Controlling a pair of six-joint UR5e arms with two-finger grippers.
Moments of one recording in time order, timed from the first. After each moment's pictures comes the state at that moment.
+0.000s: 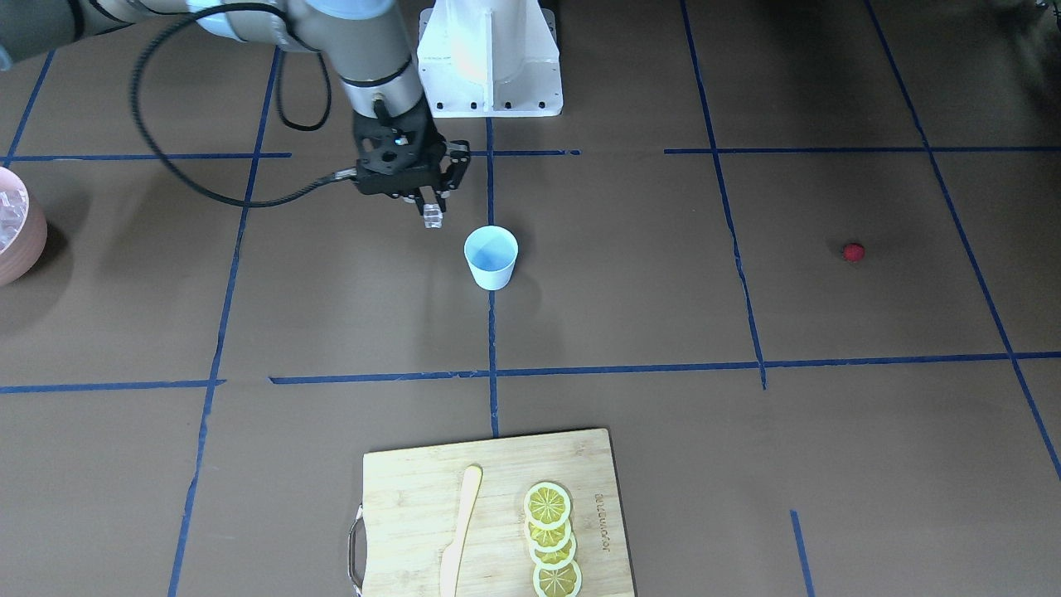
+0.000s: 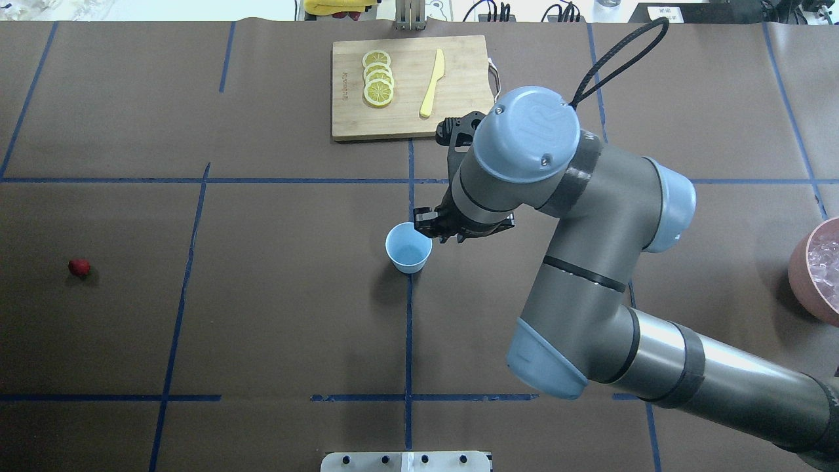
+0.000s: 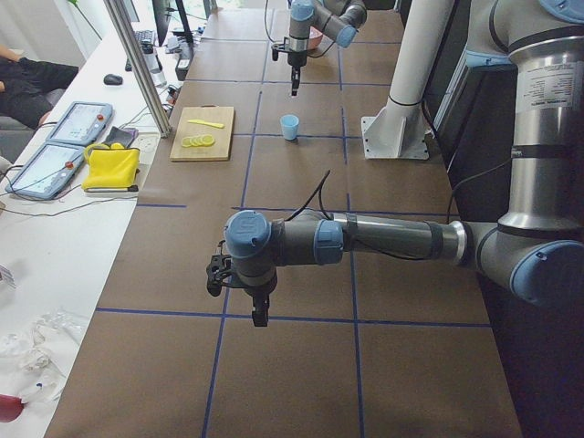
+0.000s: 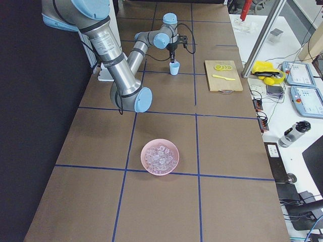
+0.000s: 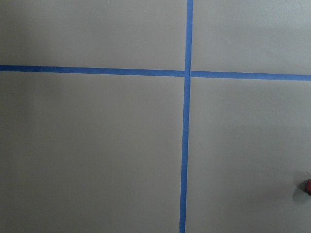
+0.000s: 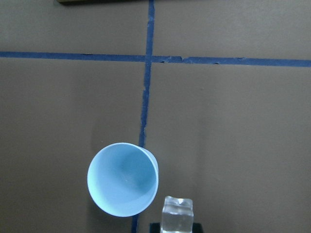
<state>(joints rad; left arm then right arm) -1.62 -1.52 -1.70 -1.44 -2.37 0.04 0.54 -0.87 1.84 -1.69 1.89 1.16</state>
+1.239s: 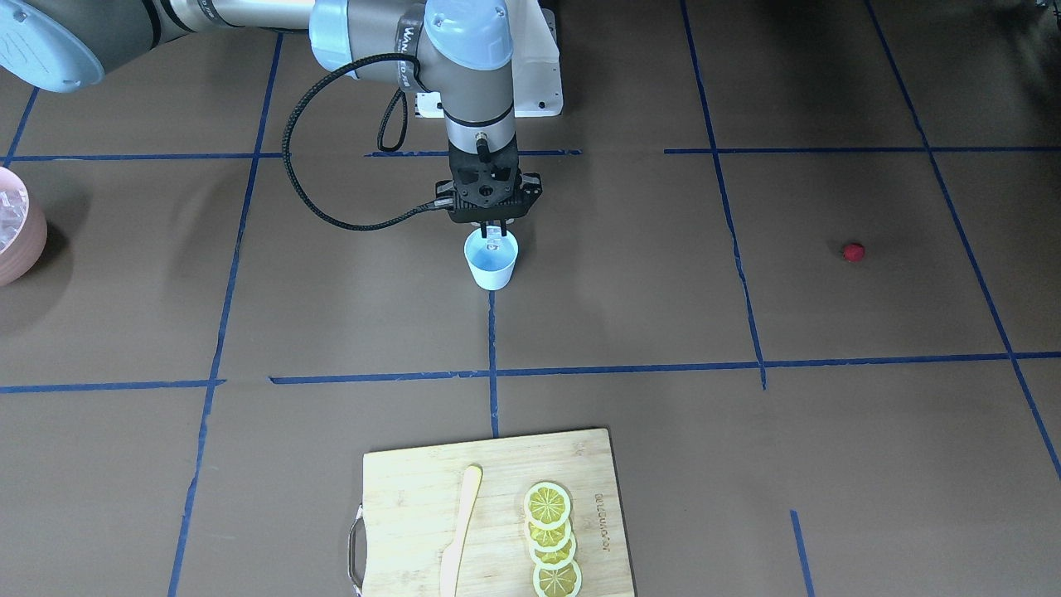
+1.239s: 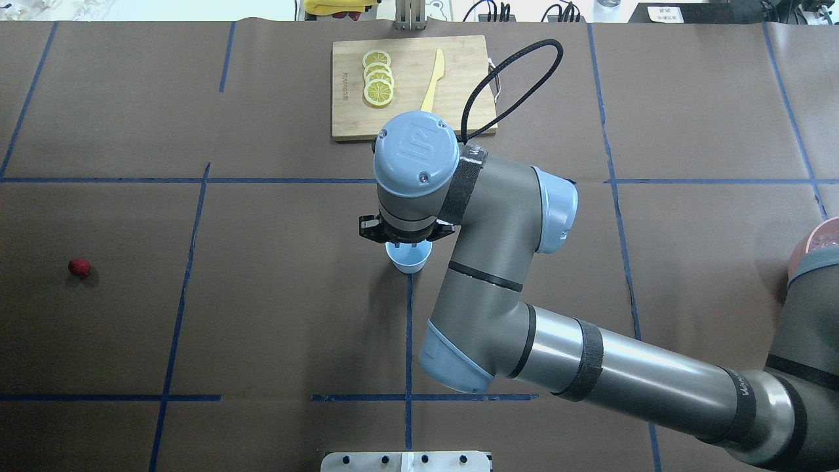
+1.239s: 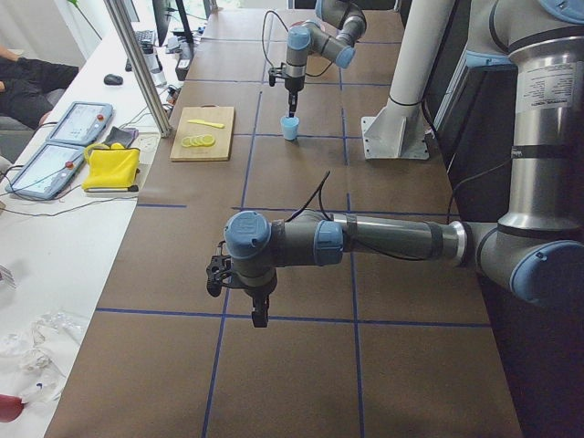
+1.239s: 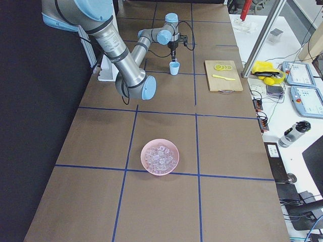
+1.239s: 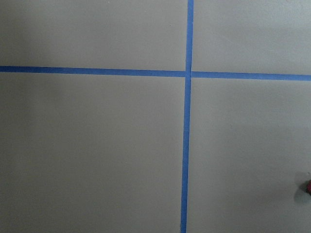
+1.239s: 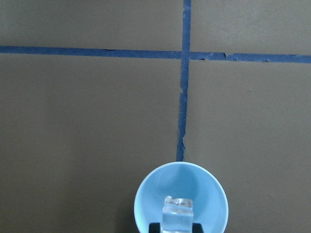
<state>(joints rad) -1.62 -1.52 -1.70 -1.45 -2.37 0.04 0.49 -0.71 1.62 -1.68 1.83 1.19</state>
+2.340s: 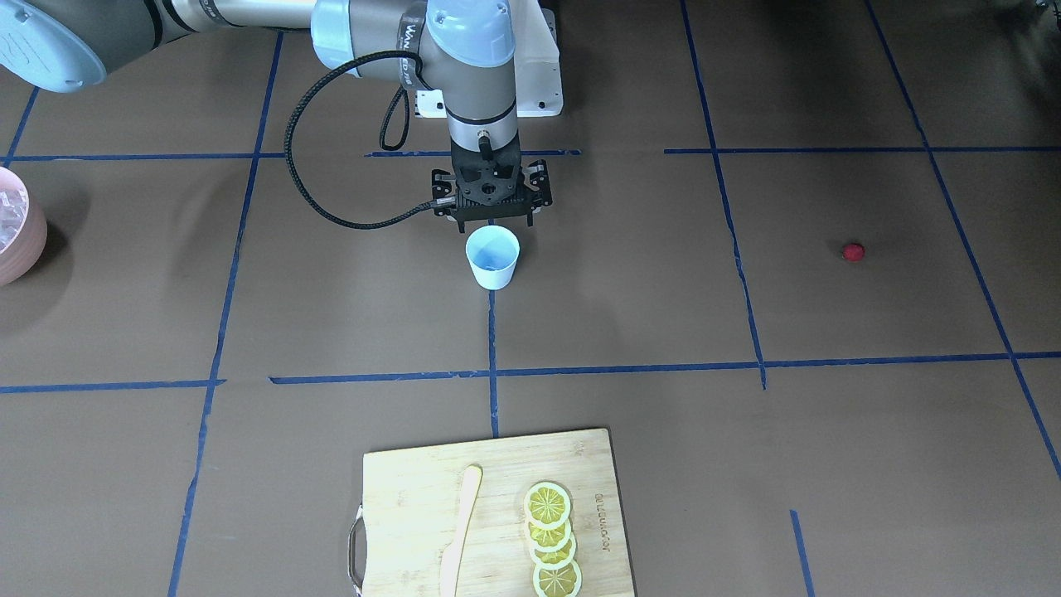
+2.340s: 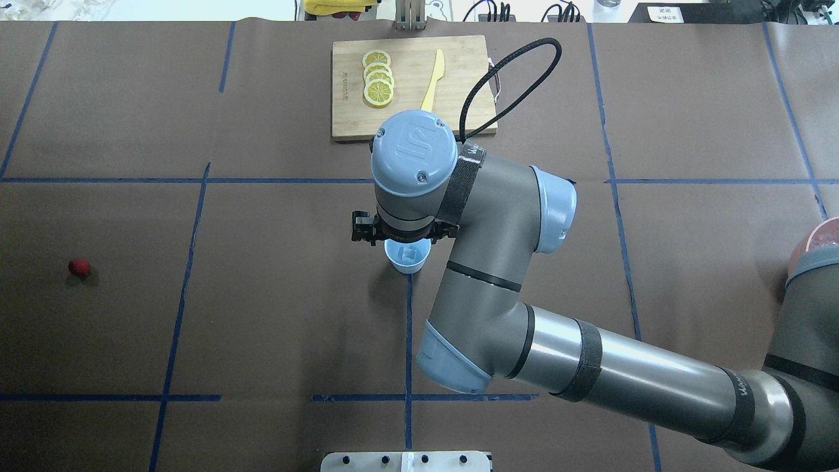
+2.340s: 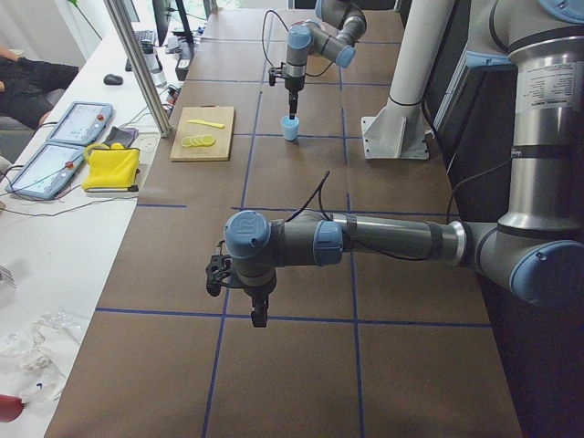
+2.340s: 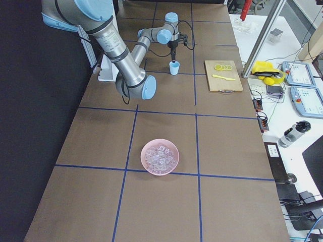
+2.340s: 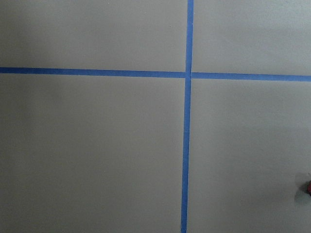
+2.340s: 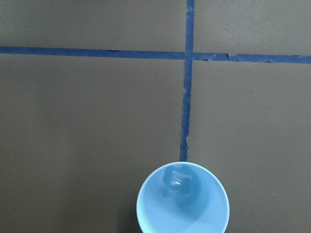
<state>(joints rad) -1.62 -1.52 -1.70 -1.45 -2.37 0.04 0.49 -0.71 1.62 -1.68 1.83 1.19</state>
